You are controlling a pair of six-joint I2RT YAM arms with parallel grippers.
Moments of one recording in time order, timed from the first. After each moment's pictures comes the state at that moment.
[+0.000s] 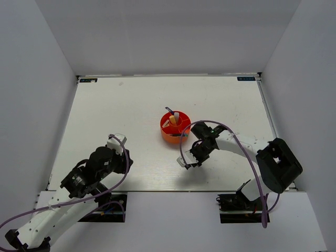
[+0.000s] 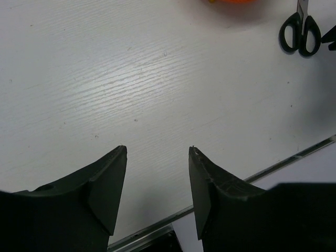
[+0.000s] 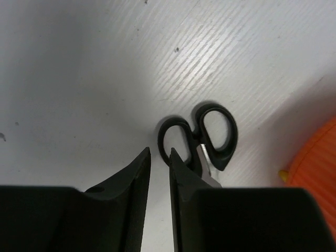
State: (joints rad) left arm -0.71 0.39 0.55 -0.77 -0.17 -0.29; right arm 0.72 1.50 0.86 -0.74 -0.50 -1.57
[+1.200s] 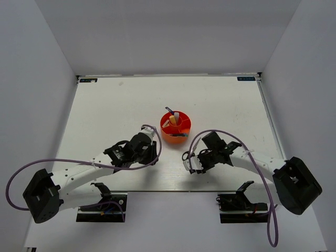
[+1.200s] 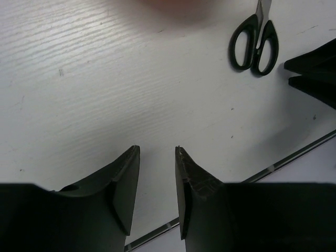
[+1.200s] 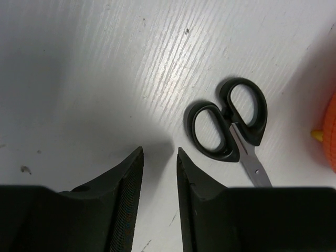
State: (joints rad) left arm -0.89 1.11 0.65 -0.37 -0.10 -0.58; right arm 0.70 1.23 0.53 -0.45 -0.49 -1.32
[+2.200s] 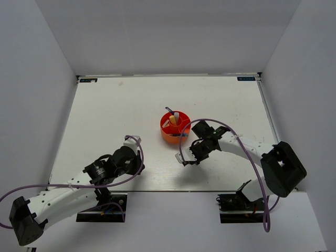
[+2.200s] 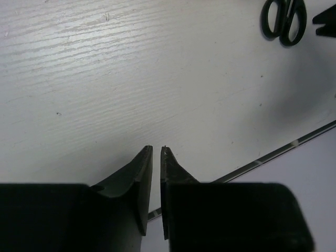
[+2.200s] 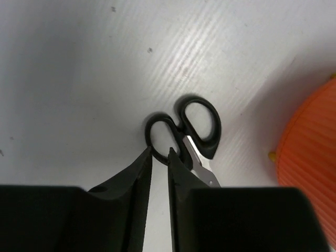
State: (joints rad) left arm -0.89 0.68 0.44 -0.52 -0.16 -0.62; right arm 0.72 1.45 0.84 -0.70 -0.50 -1.44
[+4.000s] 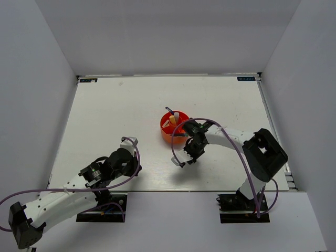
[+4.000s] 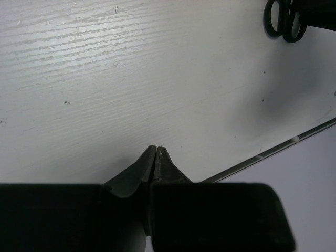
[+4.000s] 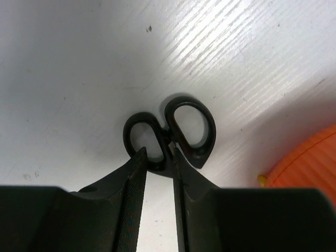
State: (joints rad) left arm -0.89 0.61 0.43 -0.58 -0.18 -0.63; right arm 0.77 1.66 1.00 -0.80 -0.36 -1.62
